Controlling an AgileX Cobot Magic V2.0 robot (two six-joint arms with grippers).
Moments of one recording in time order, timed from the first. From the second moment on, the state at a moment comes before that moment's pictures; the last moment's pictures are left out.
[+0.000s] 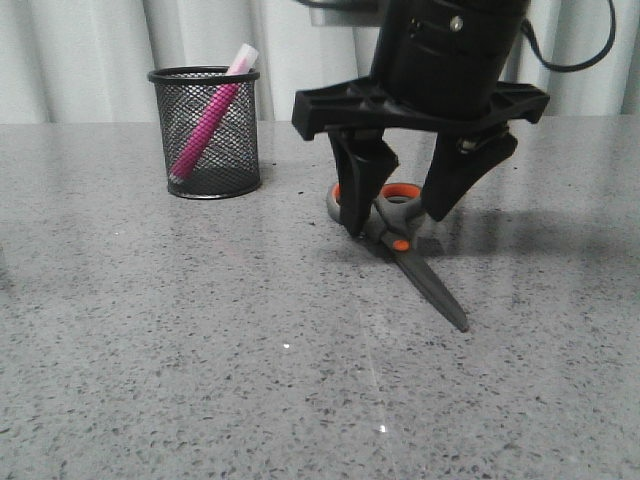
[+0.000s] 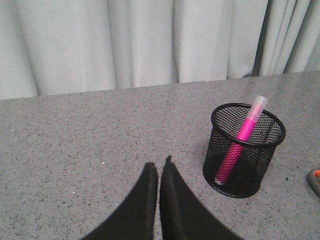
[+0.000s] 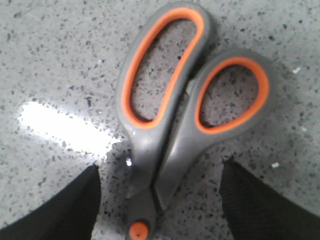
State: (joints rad) left arm 0.08 0.82 -0.59 -1.38 0.41 1.43; right arm 0.59 1.70 -1.30 0.00 0.85 0.16
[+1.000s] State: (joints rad) left arm 0.08 0.82 -0.59 -1.38 0.41 1.43; right arm 0.59 1.28 -1.03 -0.04 0.18 0.14
